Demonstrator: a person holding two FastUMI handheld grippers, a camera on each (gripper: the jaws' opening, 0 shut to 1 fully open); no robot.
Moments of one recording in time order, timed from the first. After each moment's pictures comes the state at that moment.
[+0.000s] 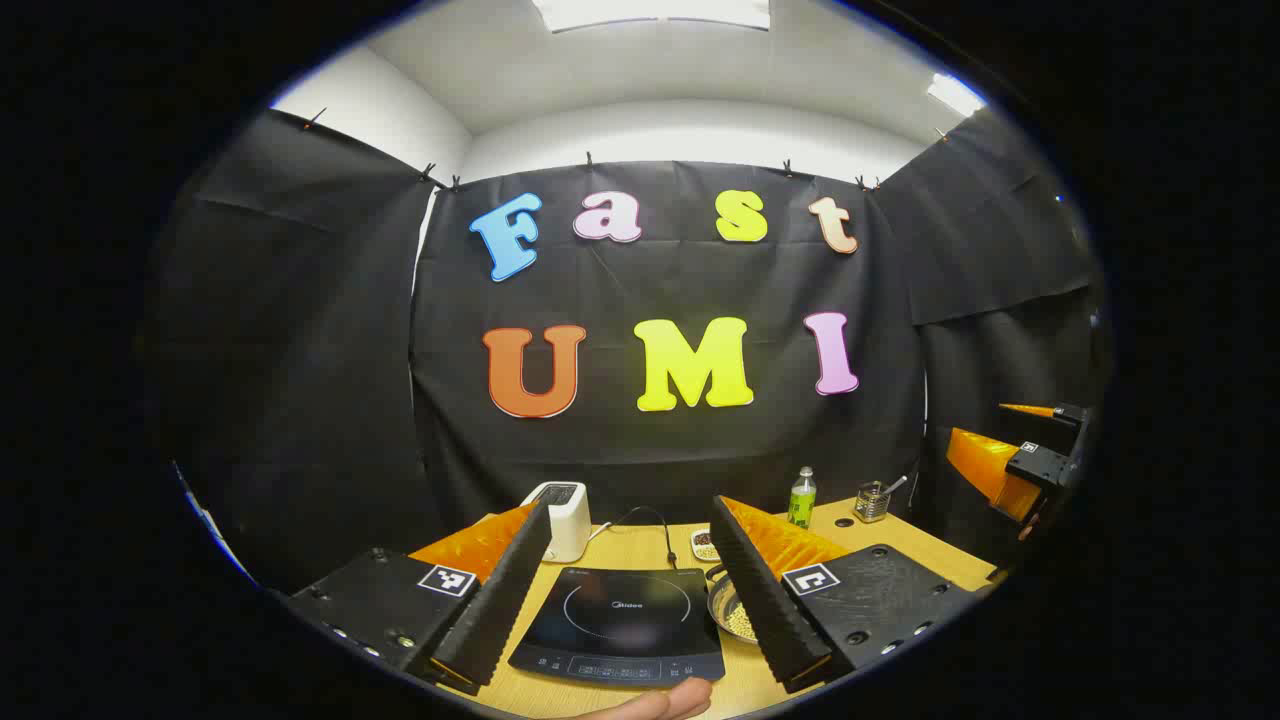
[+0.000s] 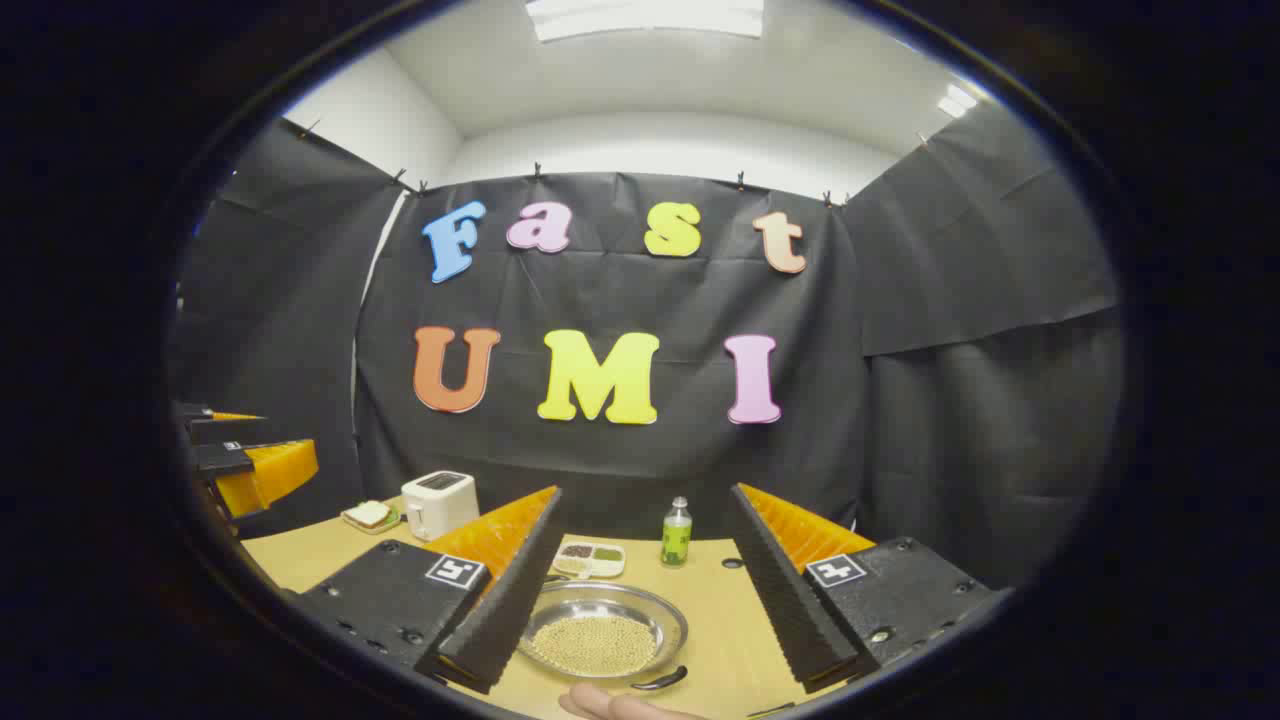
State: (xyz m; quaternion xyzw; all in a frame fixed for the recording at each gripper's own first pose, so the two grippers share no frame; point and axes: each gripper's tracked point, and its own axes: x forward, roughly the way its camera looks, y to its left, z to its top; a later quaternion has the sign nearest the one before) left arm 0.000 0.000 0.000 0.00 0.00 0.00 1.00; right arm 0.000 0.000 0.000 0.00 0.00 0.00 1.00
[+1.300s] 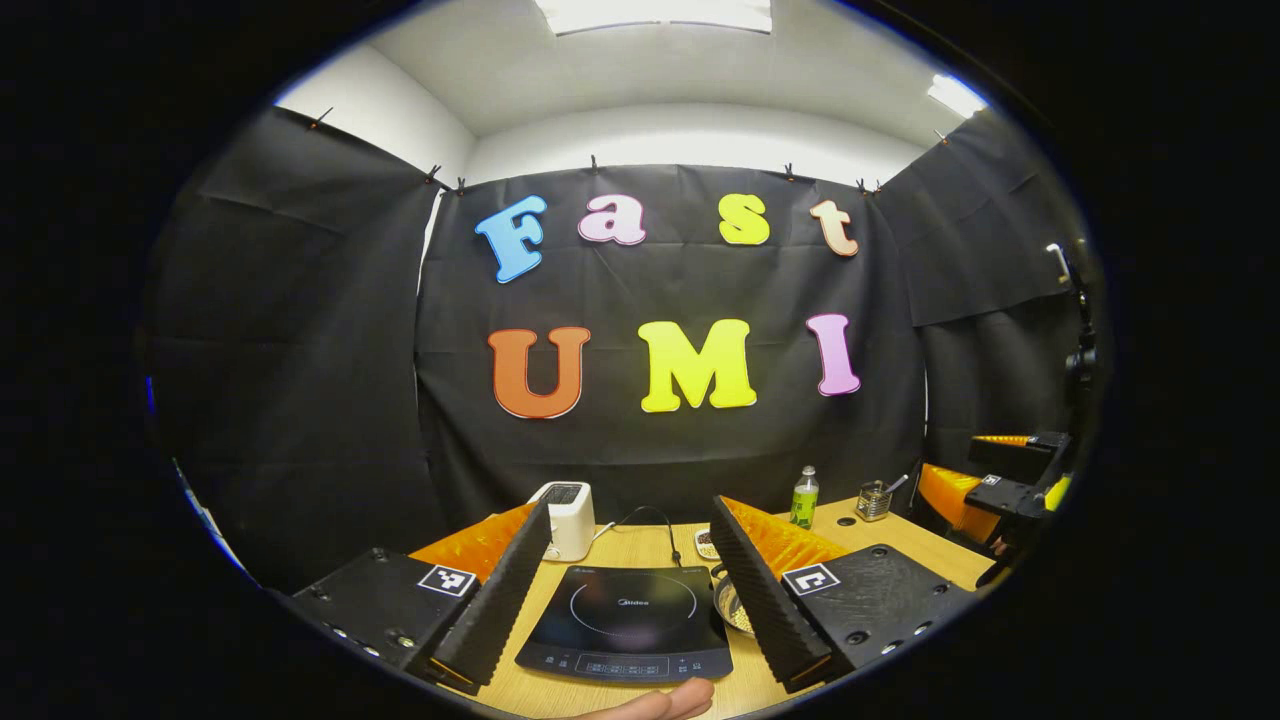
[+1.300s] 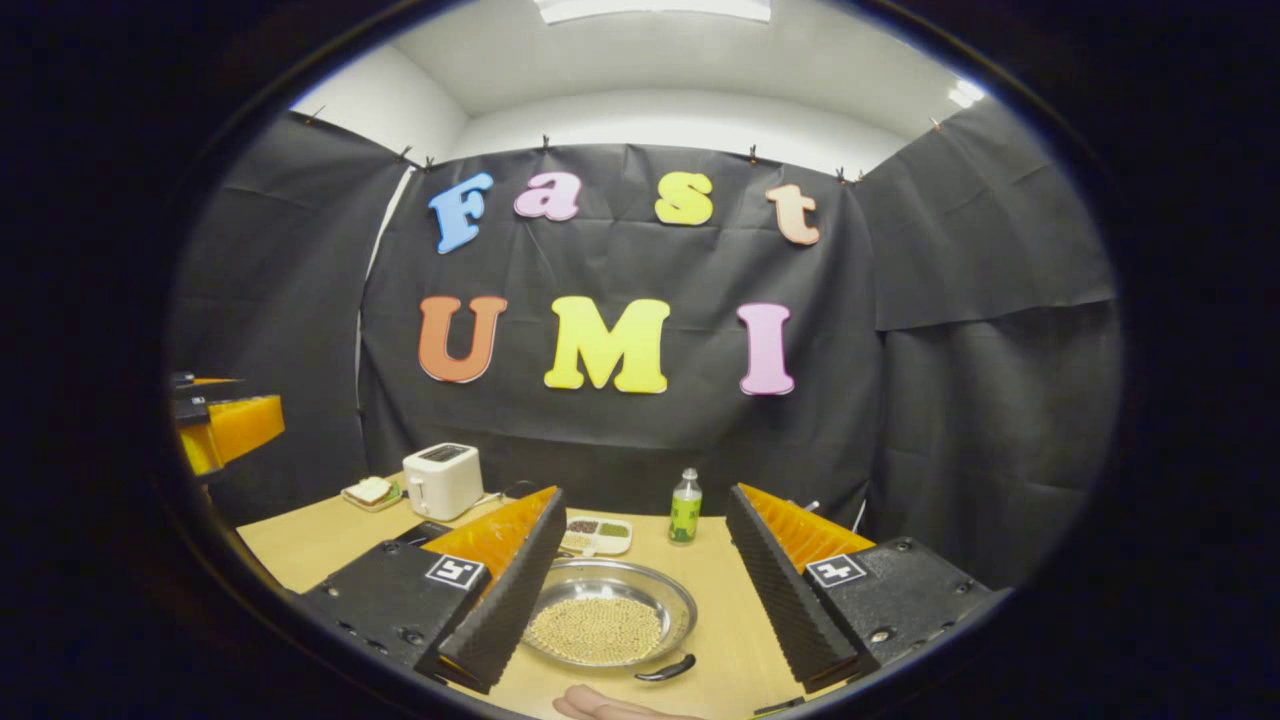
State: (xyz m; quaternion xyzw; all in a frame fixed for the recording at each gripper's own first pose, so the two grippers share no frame) left arm -0.008 0.007 -0.006 0.00 -0.01 0.00 1.00; right arm 0.022 0.009 -0.052 -0.01 0.05 0.01 1.00
